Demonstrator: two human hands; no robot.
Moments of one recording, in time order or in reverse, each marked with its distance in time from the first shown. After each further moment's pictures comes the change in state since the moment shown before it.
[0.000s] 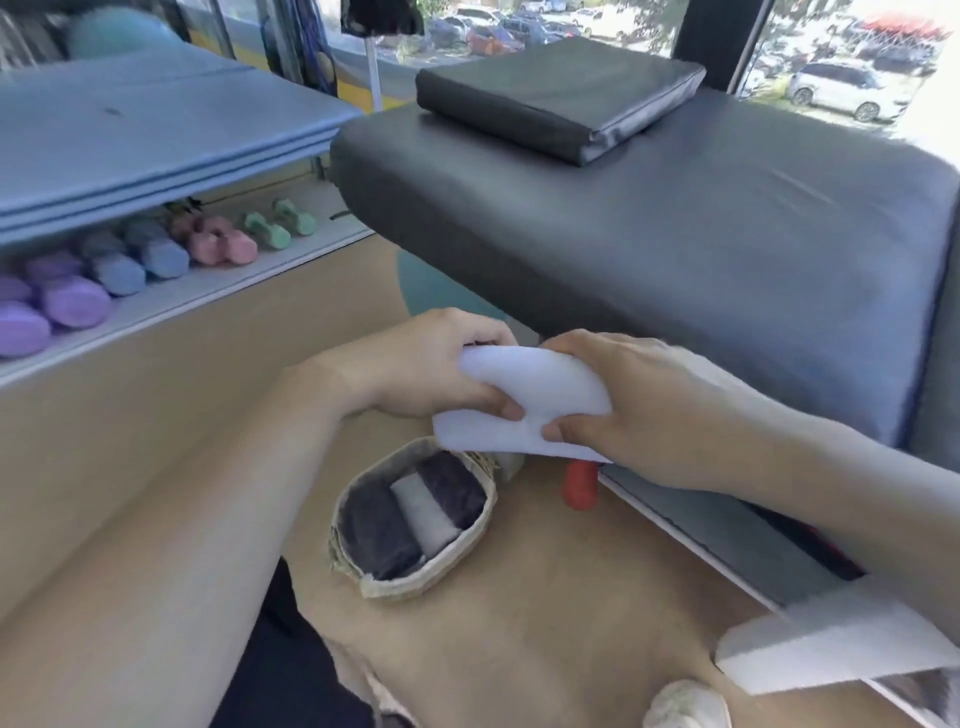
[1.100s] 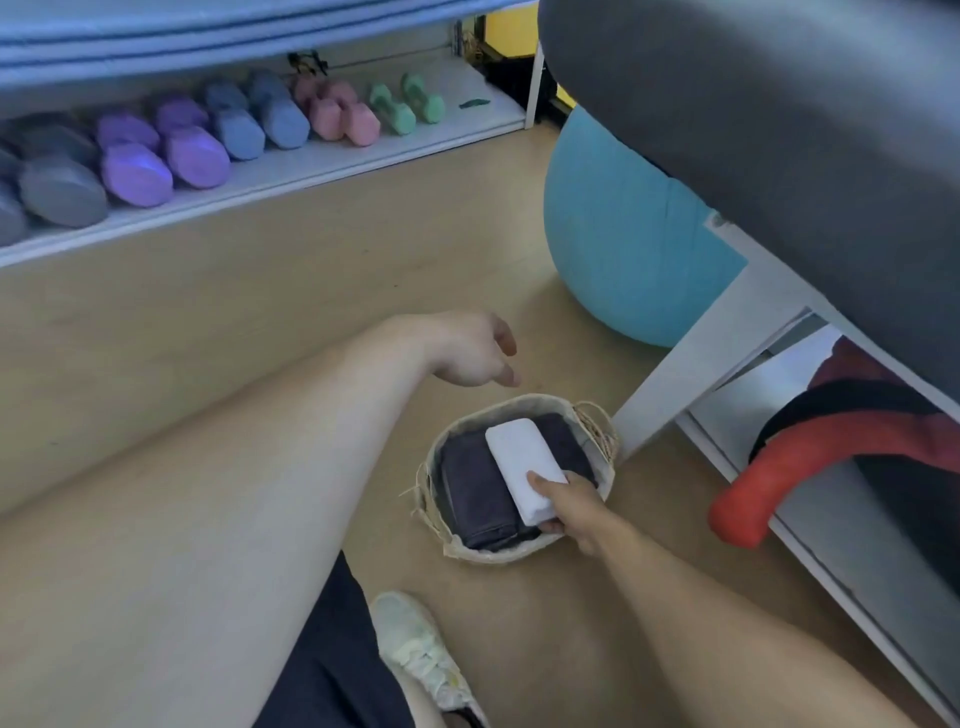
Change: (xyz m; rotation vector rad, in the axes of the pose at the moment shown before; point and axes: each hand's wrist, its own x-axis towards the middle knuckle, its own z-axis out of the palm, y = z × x) left_hand 0.022 -0.209 0.017 0.002 -0.115 -0.619; right_hand 0.166 0.016 0.411 1.126 -0.402 0.779
